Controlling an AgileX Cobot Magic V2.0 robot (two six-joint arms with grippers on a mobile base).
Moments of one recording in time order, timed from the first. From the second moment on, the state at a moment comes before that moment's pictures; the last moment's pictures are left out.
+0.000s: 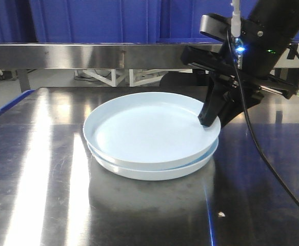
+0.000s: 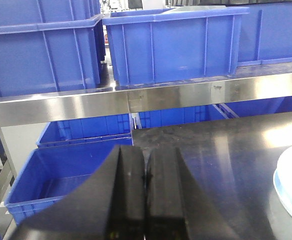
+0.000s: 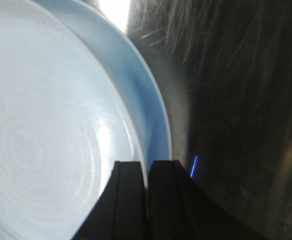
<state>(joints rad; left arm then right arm) -0.15 0.15 -0.27 -0.07 0.22 0.16 0.27 1.75 -1.23 0.43 0.82 -0.02</state>
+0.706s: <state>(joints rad) -0.15 0.15 -0.27 -0.07 0.22 0.16 0.27 1.75 -1.23 0.42 0.82 -0.02</state>
